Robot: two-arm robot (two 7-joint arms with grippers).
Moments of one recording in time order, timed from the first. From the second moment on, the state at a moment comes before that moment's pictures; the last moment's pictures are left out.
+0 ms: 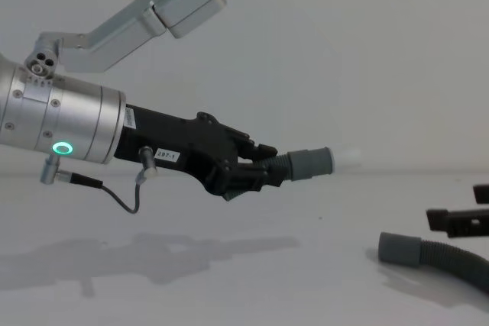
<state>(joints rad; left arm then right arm) -0.69 0.48 0.71 -1.35 -0.25 0.05 -0.80 0.17 0.59 -0.30 -1.64 0.41 0.32 0.40</state>
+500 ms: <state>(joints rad) -0.69 0.48 0.71 -1.35 -0.25 0.05 -0.80 0.15 0.61 -0.30 -1.64 0.45 0.37 0.42</state>
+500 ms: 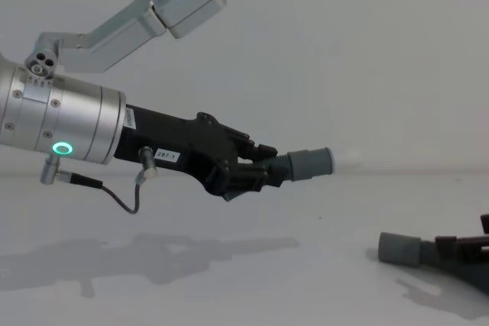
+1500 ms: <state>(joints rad) -0.69 0.48 0.71 -1.35 -0.25 0.05 -0.80 0.21 0.59 -0.34 -1.52 0.49 0.38 0.42</state>
